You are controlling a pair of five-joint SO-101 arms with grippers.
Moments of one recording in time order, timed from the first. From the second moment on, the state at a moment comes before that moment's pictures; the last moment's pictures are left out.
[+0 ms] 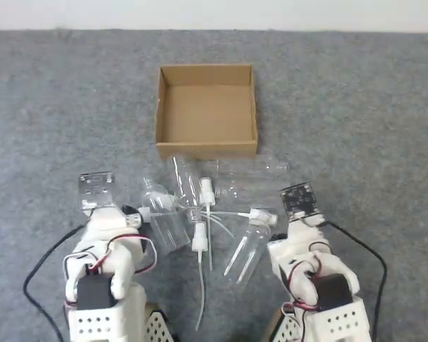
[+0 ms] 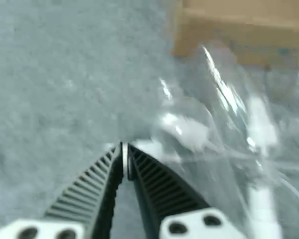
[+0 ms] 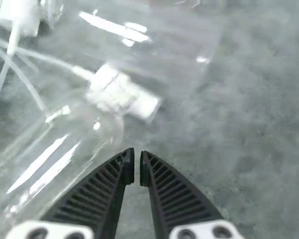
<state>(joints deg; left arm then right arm) -10.6 -102.9 90.7 72.1 6.8 -17.1 -103.6 93.3 74.8 -0.4</state>
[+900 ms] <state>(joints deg) -15.7 -102.9 90.7 68.2 2.0 -6.9 -95.3 60.4 76.8 19.0</state>
